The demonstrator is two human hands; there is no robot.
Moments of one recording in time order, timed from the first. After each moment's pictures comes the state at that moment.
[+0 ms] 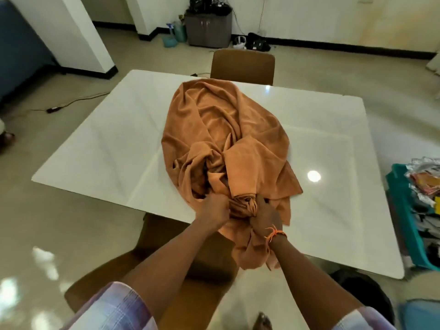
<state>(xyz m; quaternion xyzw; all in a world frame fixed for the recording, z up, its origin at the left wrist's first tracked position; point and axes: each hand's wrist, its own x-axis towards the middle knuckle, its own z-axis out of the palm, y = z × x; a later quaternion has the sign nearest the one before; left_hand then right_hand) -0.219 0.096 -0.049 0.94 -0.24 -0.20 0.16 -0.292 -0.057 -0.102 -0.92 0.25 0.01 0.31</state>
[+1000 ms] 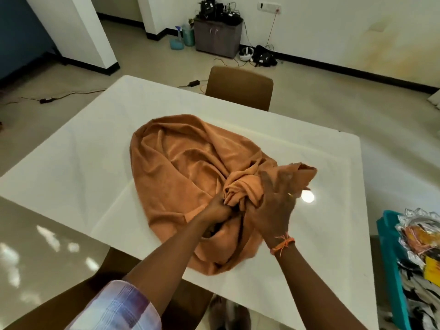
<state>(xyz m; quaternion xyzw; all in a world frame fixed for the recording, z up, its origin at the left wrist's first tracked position) -0.132 -0.038 -0.022 0.75 -0.09 -0.31 0.58 -0.208 -0.169 -0.002 -0.90 0.25 -0.19 0.30</state>
